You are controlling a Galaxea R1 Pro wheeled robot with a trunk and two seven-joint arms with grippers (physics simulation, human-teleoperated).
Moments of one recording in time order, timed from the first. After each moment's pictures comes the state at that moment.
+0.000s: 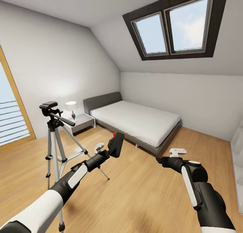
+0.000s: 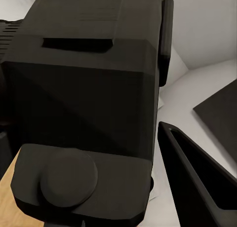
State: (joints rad) left arm -0.73 0.05 -0.44 -0.65 1.04 0.21 -0.58; right arm -0.43 -0.02 -0.10 -1.49 0.00 0.91 0.17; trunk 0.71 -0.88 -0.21
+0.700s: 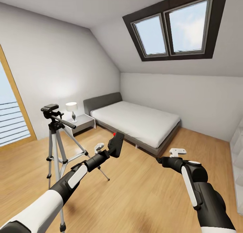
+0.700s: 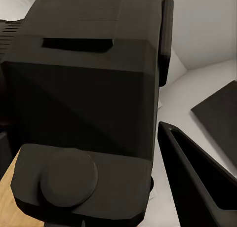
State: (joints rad) left arm -0.73 0.05 -0.44 -0.65 1.04 0.21 -0.58; right arm -0.43 -0.02 -0.10 -1.49 0.00 0.91 0.17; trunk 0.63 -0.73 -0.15
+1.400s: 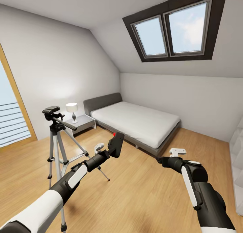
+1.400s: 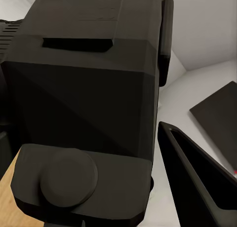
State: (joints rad) left arm -0.73 0.05 -0.44 -0.65 1.04 0.21 -0.57; right arm -0.43 -0.02 -0.10 -1.49 0.00 0.91 0.17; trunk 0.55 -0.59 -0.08
